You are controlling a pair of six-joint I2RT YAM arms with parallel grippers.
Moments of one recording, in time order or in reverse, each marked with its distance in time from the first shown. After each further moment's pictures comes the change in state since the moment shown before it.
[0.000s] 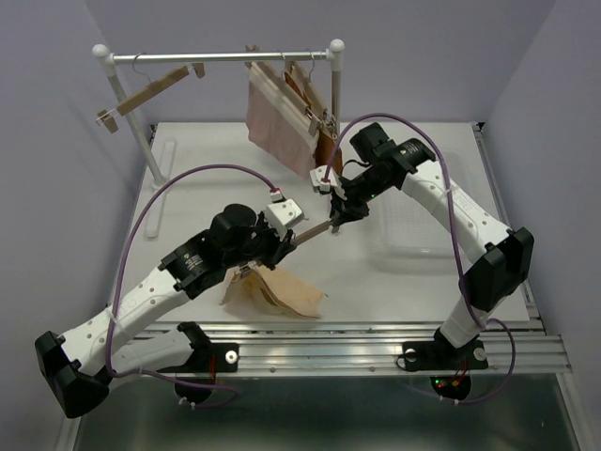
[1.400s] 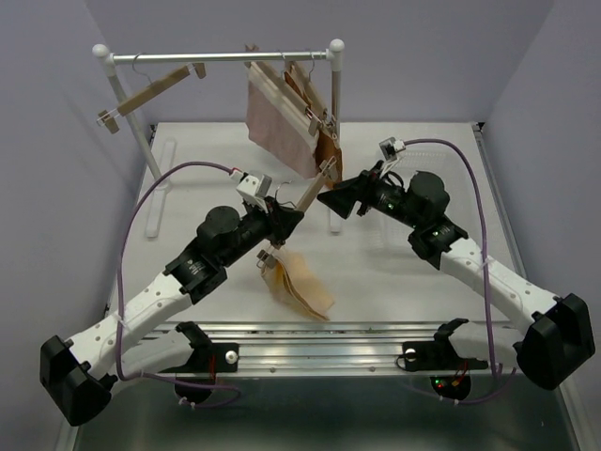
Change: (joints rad) left arm 0.060 -0.013 -0.135 0.506 -0.129 -0.435; right arm -0.008 -0.546 -0.875 1.546 0.299 1.688
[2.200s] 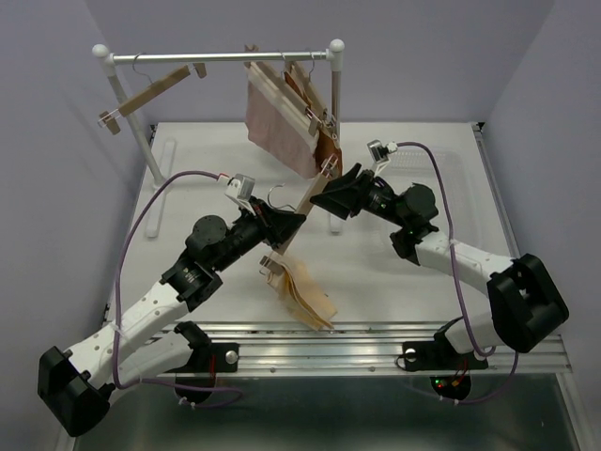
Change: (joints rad) left arm 0.048 -0.085 -0.119 0.157 0.138 -0.246; right arm 0.000 0.235 -0.105 0.710 -0.180 0.427
